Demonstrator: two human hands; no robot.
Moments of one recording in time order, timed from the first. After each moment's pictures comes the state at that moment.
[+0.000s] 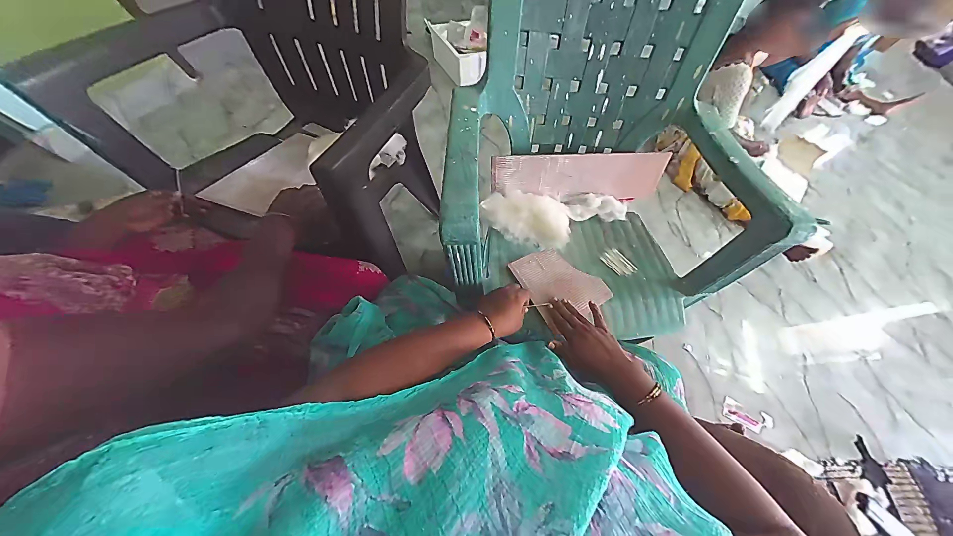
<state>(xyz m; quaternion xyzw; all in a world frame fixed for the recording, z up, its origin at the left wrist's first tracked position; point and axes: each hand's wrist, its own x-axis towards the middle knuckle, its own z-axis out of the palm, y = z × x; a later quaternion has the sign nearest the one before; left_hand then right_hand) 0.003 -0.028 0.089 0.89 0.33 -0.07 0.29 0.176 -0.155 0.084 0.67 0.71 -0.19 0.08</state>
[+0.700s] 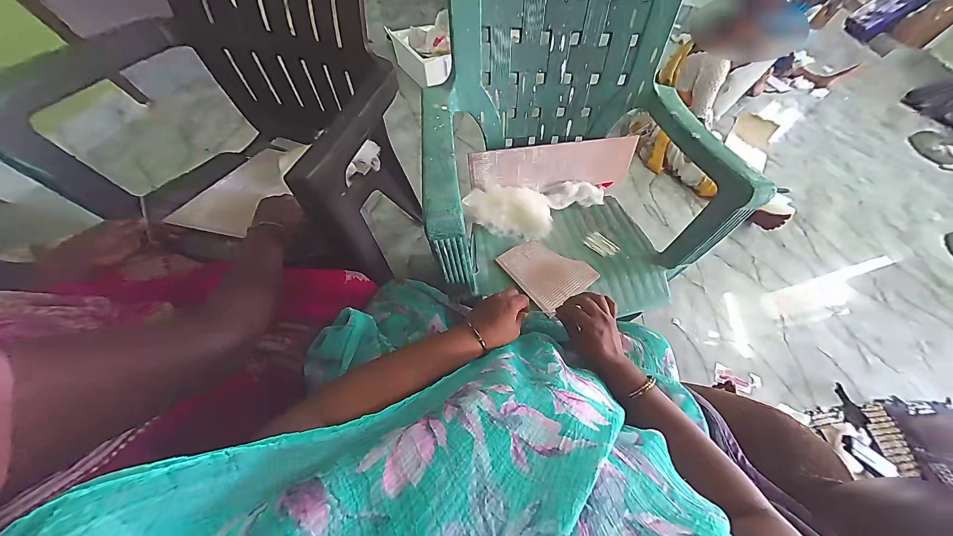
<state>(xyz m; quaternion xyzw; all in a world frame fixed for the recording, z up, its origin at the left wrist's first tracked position) -0.019 -0.057 0.100 0.92 0.26 -0.01 0.31 0.171 -0.186 0.054 0.68 0.67 0.08 -0.28</state>
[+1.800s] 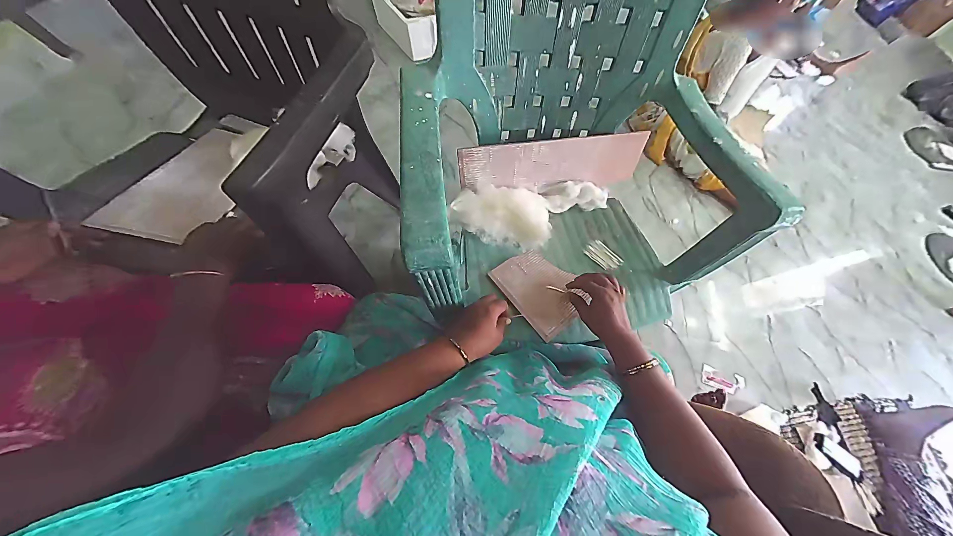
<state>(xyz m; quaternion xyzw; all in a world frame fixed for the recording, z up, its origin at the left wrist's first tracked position) -0.013 -0.015 0.090 0.86 0.33 -0.04 0.38 0.235 -0.117 0.067 0.78 0.58 -0.08 -0.23</state>
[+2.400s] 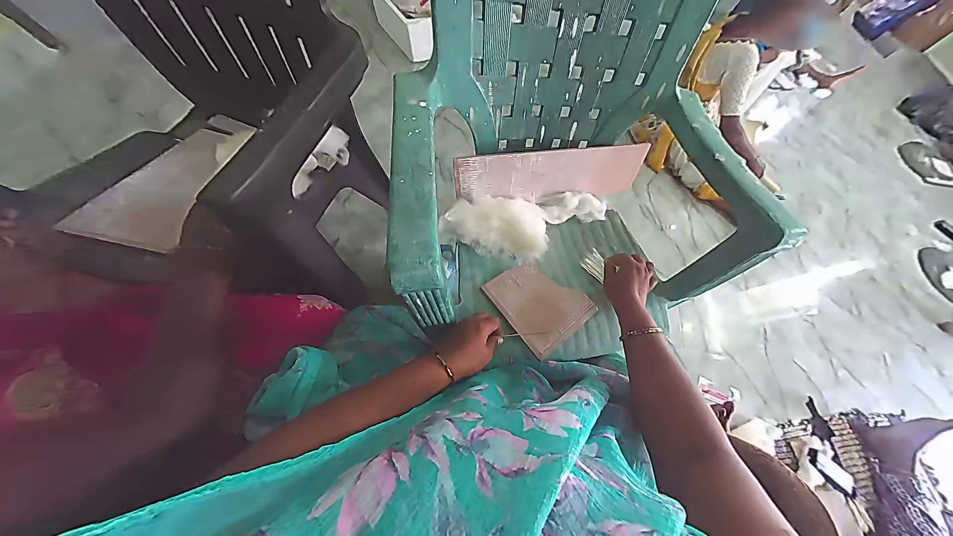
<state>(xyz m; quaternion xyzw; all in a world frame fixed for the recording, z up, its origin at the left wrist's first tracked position) -0.016 -0.006 0.085 0.86 0.30 -0.06 0.41 0.298 -0.067 0.083 0.90 0.38 -0.05 -0.20</state>
